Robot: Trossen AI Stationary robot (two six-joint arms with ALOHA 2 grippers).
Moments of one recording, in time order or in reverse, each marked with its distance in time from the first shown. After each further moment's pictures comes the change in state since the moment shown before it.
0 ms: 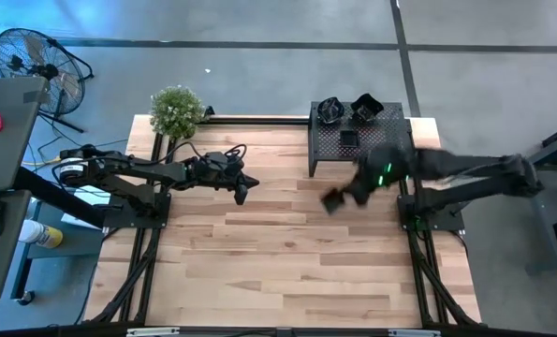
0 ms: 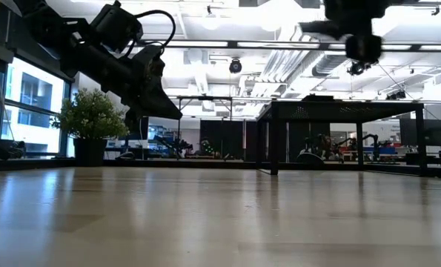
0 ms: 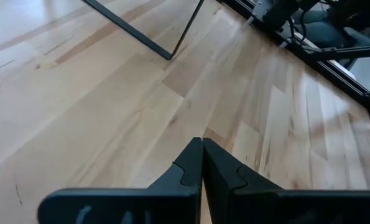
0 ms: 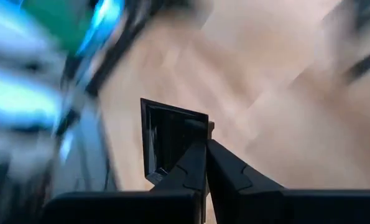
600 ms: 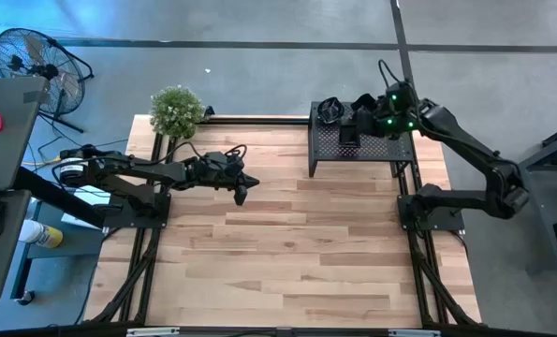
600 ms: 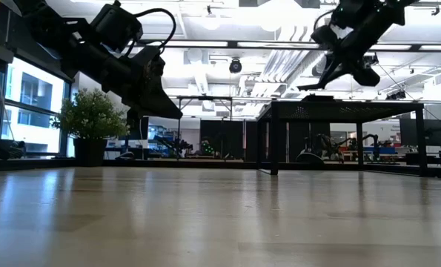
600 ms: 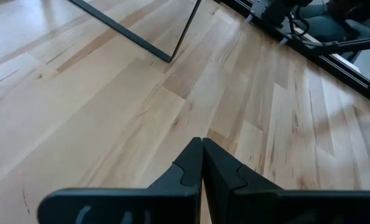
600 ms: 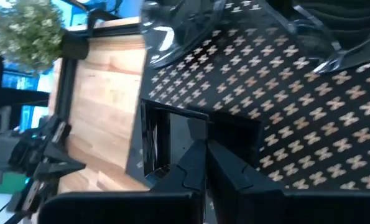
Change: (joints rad) left arm 0.000 0.000 0.000 0.004 -0.005 0.053; right arm -0.865 0.158 0.155 -0.180 -0.180 -0.110
